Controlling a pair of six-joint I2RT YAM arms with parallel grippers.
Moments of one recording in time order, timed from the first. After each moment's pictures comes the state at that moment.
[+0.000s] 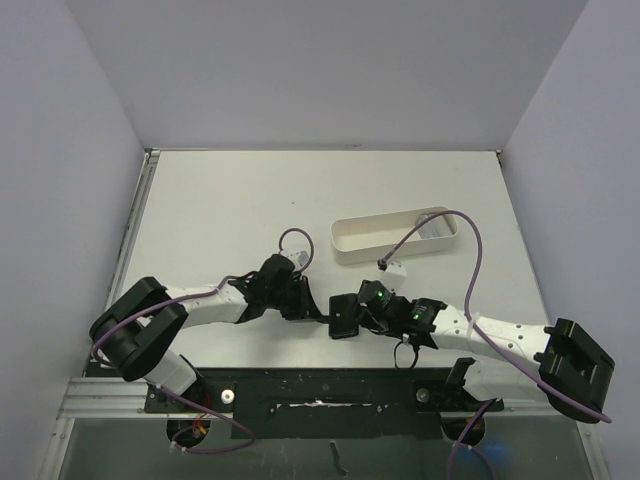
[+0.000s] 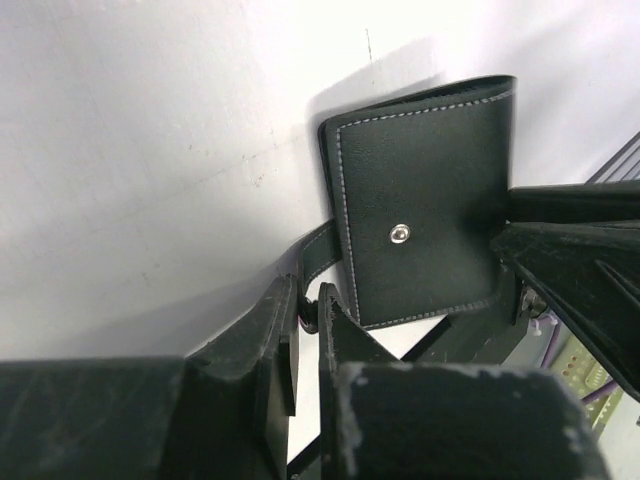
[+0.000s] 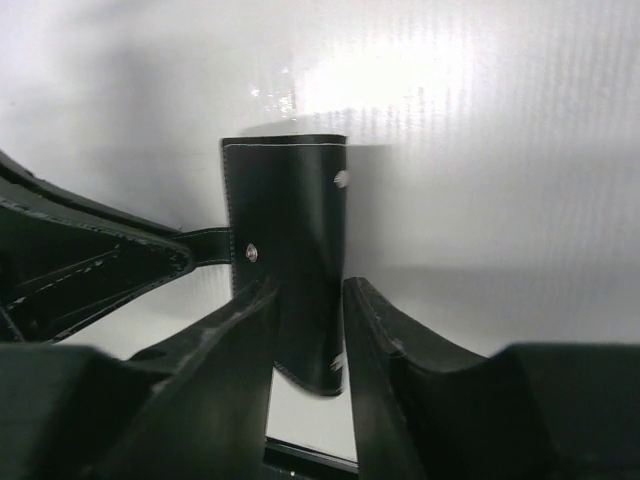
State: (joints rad) left arm -0.78 1.53 0.59 0.12 0.31 -0.85; right arm 0.99 1.16 0.54 -0.26 0.34 1.06
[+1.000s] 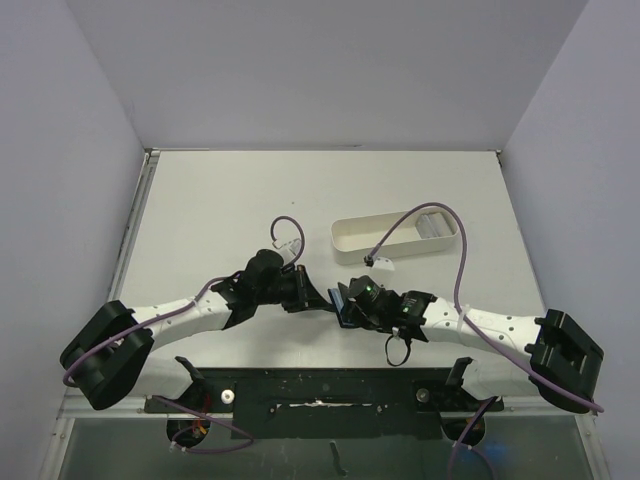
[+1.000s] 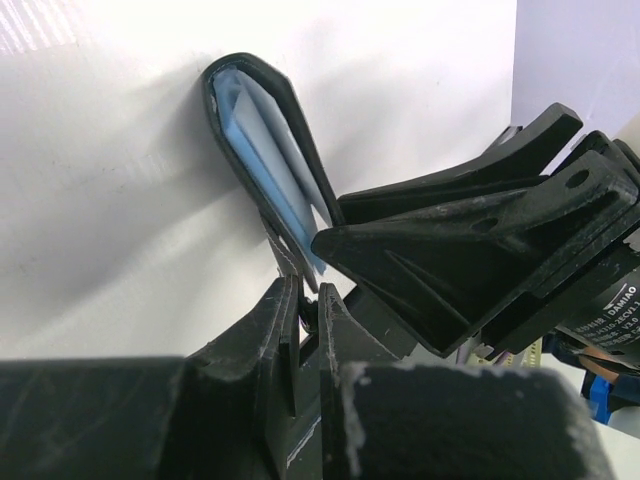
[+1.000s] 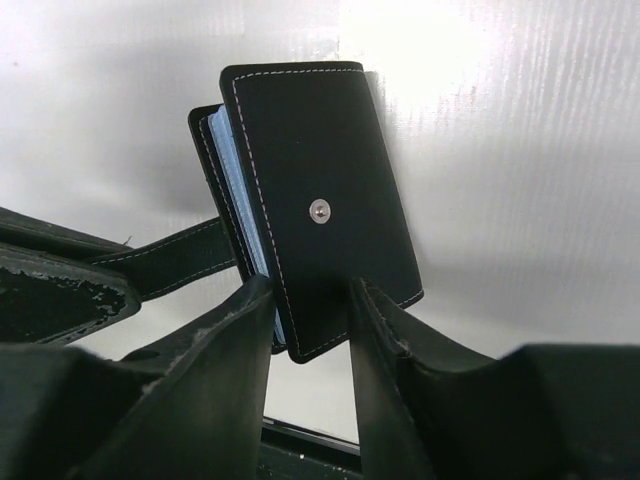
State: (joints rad) left arm -0.78 1.33 0.57 0.18 0.35 -0.96; right arm 1.01 1.23 0.65 -0.36 0.32 1.00
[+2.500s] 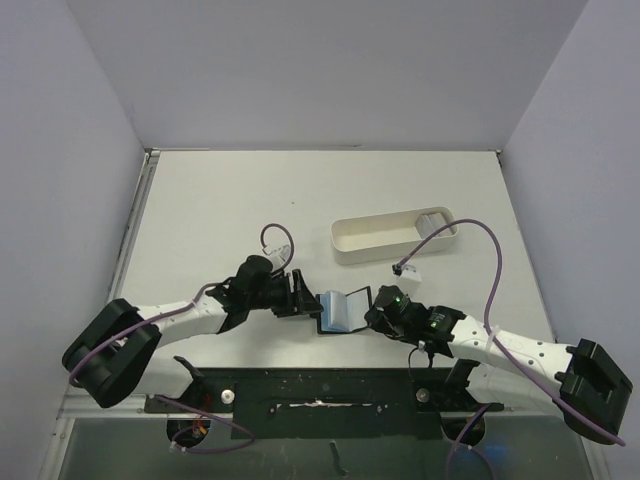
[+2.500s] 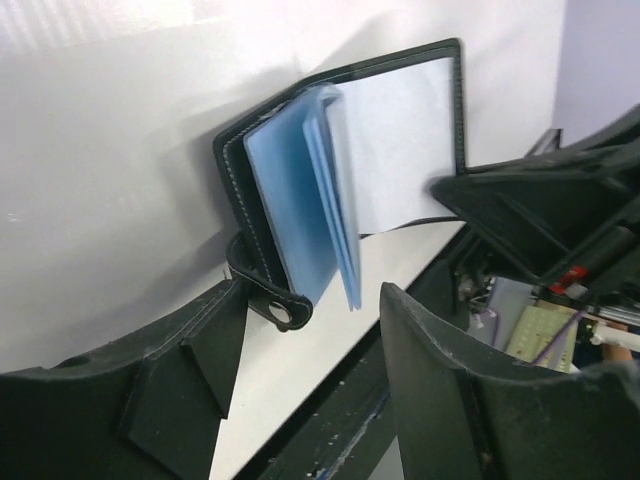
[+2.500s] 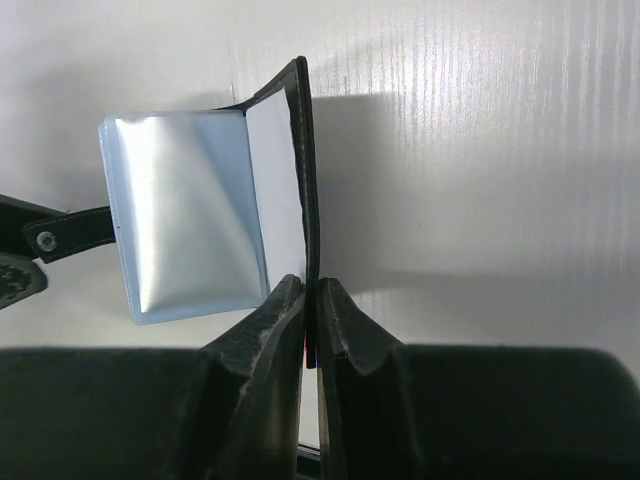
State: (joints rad) left arm -0.70 1.32 0.46 0.26 0.39 -0.90; right arm 0.93 0.99 0.44 -0.33 0.33 1.02
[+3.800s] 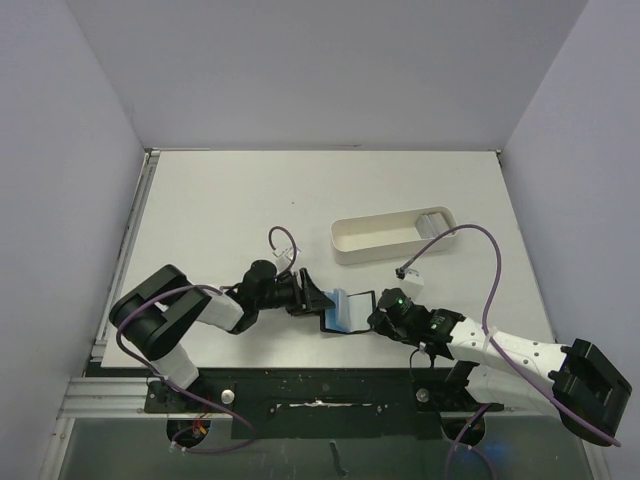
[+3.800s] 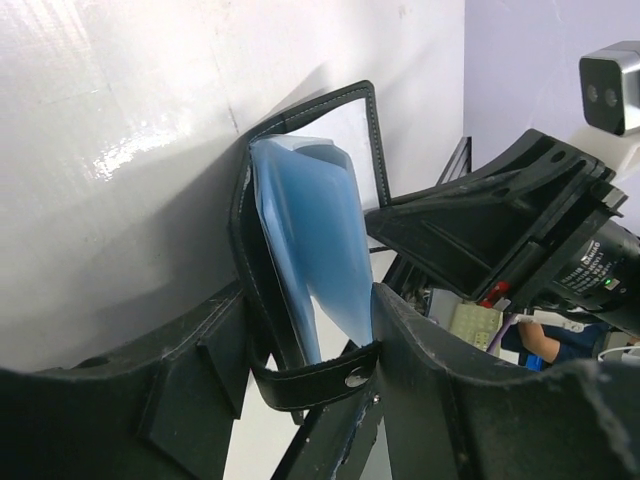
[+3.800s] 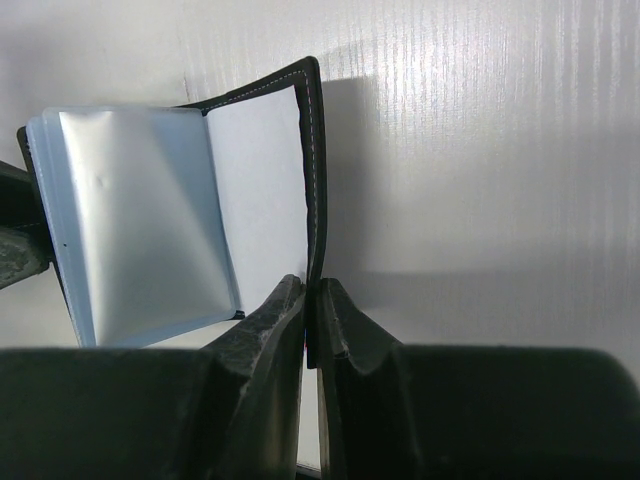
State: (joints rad) left arm -0.70 1.66 0.41 0.82 0.50 -1.06; right arm 0.90 1.00 0.37 -0.27 0.29 1.03
